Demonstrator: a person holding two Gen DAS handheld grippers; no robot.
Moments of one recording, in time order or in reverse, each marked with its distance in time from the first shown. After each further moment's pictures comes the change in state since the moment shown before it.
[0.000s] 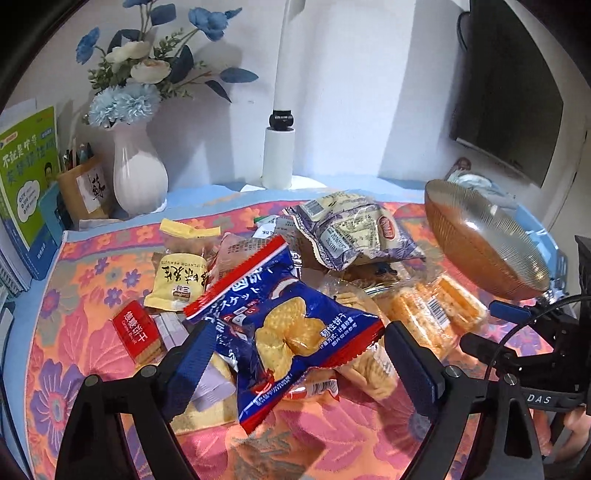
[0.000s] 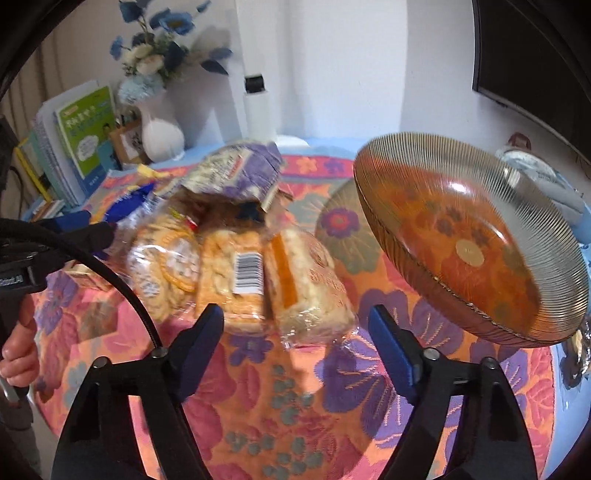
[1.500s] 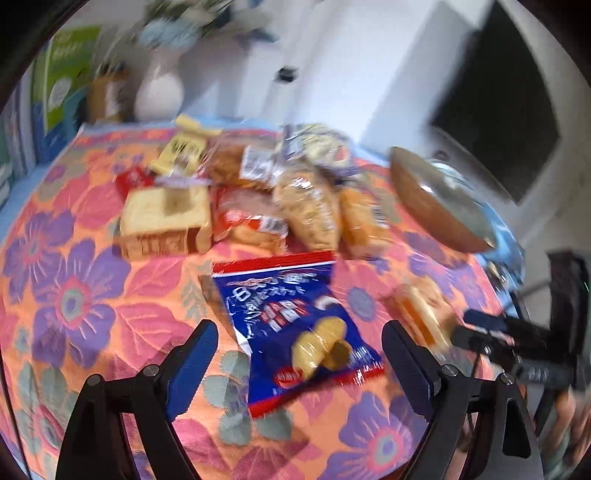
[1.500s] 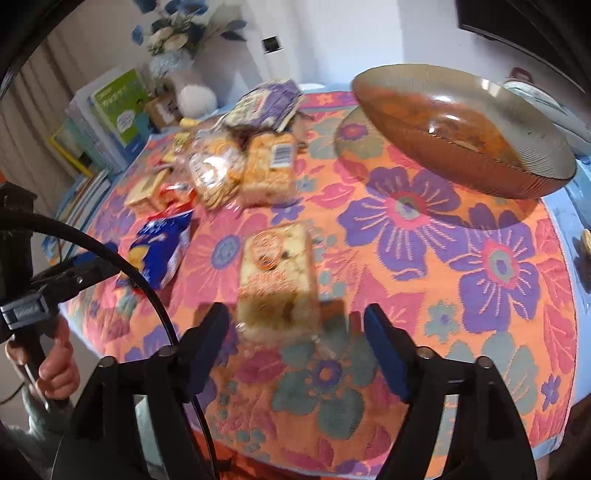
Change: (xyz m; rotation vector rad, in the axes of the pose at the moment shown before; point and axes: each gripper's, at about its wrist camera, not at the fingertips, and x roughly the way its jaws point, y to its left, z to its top) left arm -0.055 -0.013 -0.100 -0.227 0.110 -0.130; right arm -0.061 -0.012 -0.067 0.067 0.153 0.162
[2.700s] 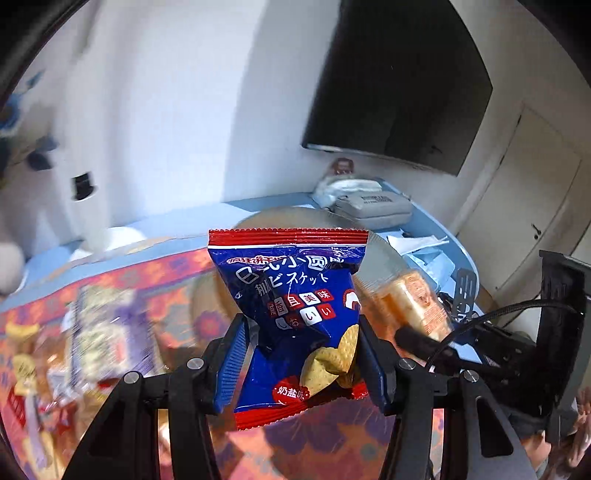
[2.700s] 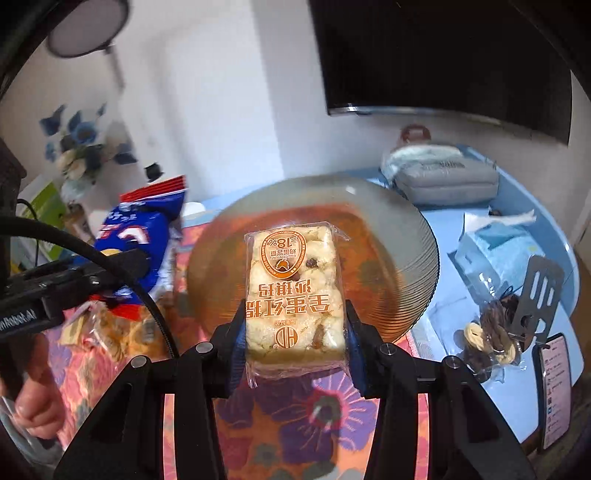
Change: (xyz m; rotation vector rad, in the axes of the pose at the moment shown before) left arm 0.081 -0.207 0.159 0.342 -0.015 -0.191; right arm -0.055 -0.113 0.099 0.183 -0.259 -0.249
